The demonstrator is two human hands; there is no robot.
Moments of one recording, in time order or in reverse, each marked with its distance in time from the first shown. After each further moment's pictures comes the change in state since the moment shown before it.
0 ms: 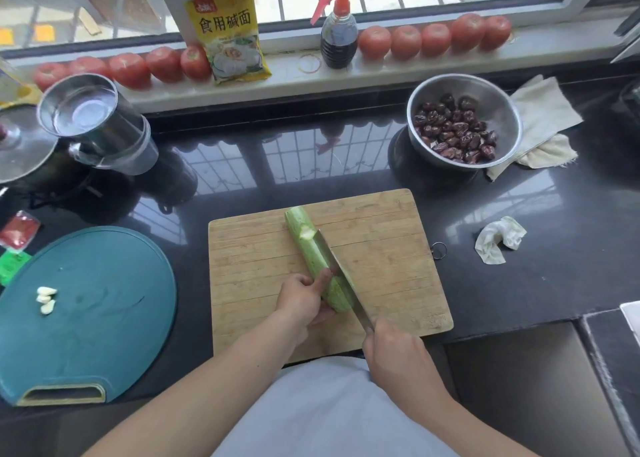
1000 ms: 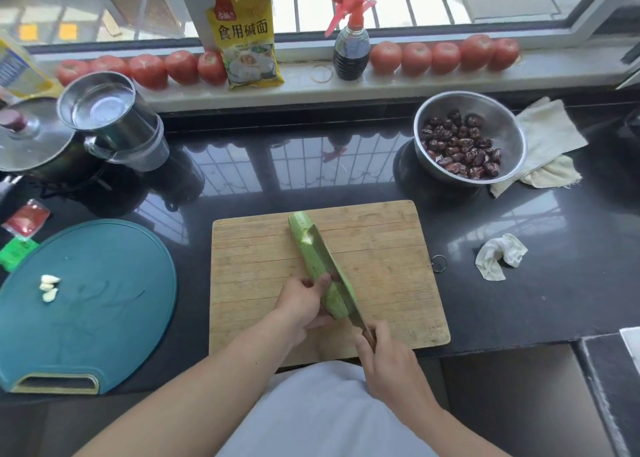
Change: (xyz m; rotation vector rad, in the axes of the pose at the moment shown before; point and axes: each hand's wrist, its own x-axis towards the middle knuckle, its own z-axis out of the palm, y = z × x) left_hand -0.004 0.005 0.001 -0.060 -0.042 0.005; right_hand 0.000 0.016 0.011 0.326 -0.019 -0.053
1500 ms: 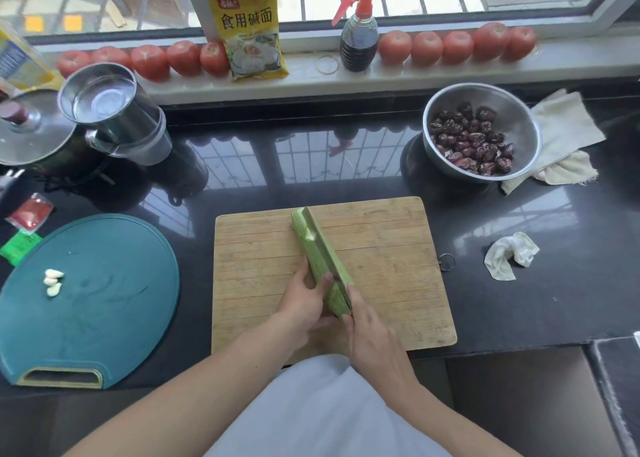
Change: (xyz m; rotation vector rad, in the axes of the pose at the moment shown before) left_hand -0.003 -0.004 -0.003 0.039 -0.039 0.069; right_hand 0.031 -0.027 0.013 -0.151 0.024 -0.107
